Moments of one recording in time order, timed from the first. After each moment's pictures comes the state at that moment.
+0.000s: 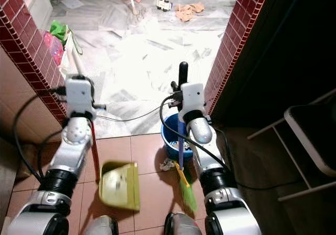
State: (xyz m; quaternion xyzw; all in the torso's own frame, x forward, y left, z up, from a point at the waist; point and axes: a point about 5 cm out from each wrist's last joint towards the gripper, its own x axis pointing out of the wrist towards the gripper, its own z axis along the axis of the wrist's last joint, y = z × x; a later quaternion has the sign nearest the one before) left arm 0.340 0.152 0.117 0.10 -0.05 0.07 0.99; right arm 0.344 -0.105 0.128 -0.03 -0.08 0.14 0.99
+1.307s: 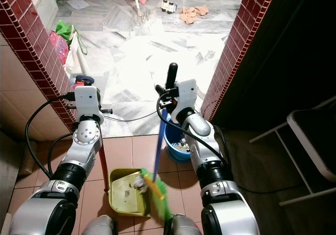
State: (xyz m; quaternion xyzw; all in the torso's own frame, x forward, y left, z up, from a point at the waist) left arm 0.350 0.143 0.100 0.06 -0.01 0.09 0.99; right arm 0.348 -0.089 0.128 0.08 -0.02 0.26 0.96
